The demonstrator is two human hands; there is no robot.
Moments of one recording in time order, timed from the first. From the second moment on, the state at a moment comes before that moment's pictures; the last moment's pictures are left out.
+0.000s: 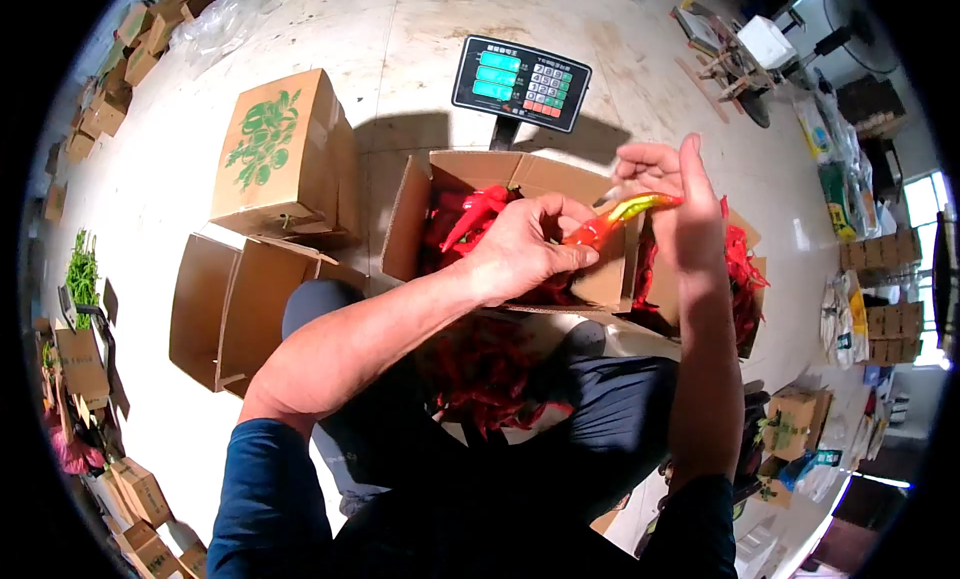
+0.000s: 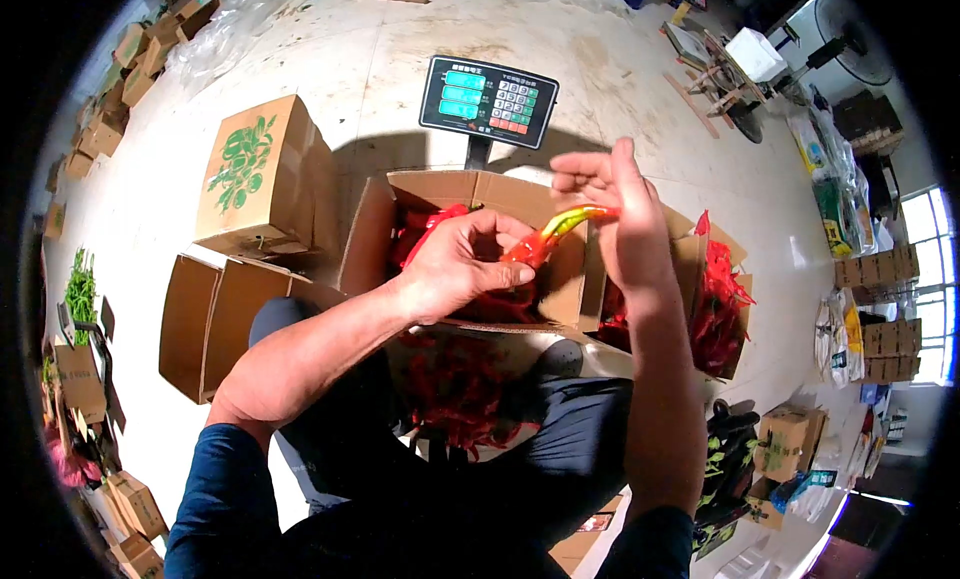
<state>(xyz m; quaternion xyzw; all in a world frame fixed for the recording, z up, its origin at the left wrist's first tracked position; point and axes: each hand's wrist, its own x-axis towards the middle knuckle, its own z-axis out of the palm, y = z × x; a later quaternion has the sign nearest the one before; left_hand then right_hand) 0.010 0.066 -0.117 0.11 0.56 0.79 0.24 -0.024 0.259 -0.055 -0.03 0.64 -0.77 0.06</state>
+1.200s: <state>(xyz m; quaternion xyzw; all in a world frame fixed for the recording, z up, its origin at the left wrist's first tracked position) 0.056 0.035 -0.094 0.52 0.71 0.29 0.38 -0.008 0.419 -0.085 0.10 0.81 -0.57 0.04</state>
